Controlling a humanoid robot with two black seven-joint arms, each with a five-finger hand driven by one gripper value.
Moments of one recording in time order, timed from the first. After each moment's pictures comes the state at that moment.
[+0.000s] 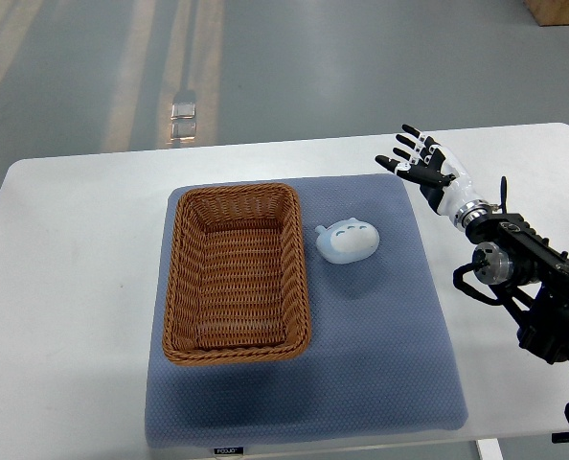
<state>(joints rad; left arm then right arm) -0.16 0.00 -0.11 -0.09 0.07 -0.04 -0.04 0.58 -0.15 0.97 0.79 -0.59 0.00 0.22</state>
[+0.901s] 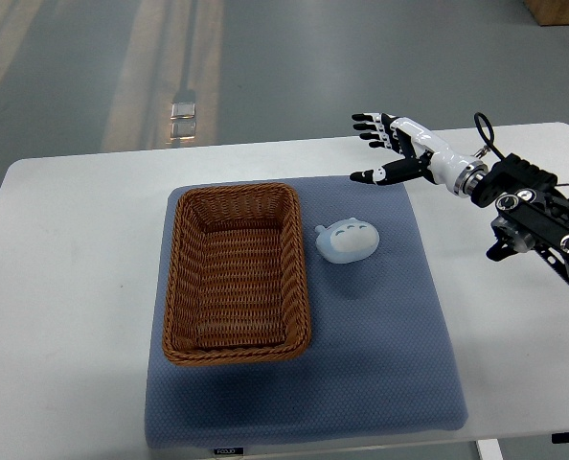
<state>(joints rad) -0.16 0.00 -0.12 -0.08 0.07 -0.04 -0.04 0.81 -0.36 0.60 0.87 -0.95 0.14 0.25</state>
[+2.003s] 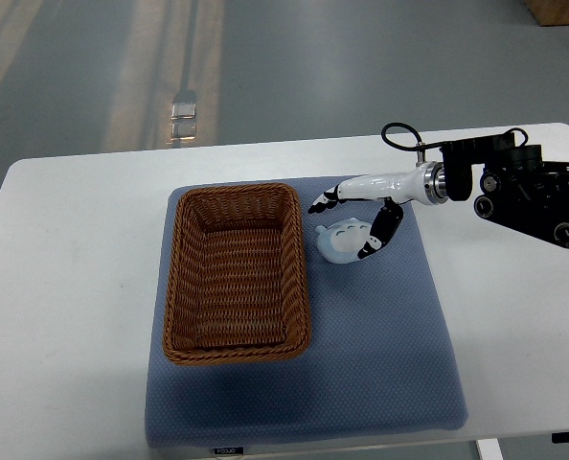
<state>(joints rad) -0.16 0.00 -0.11 -0.09 0.07 -0.04 -0.04 1.14 -0.42 0.00 0.98 -1.27 0.26 0.28</state>
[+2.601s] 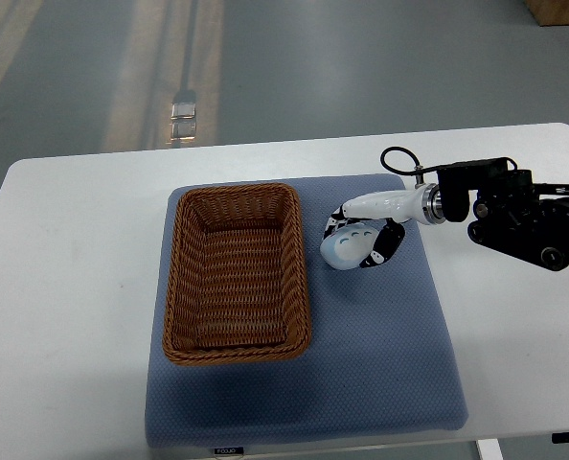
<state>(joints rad) -0.16 0.00 -0.11 -0.08 0.07 -0.04 -0.04 1.09 -0.38 -0.02 0.93 -1.35 0.21 0.27</state>
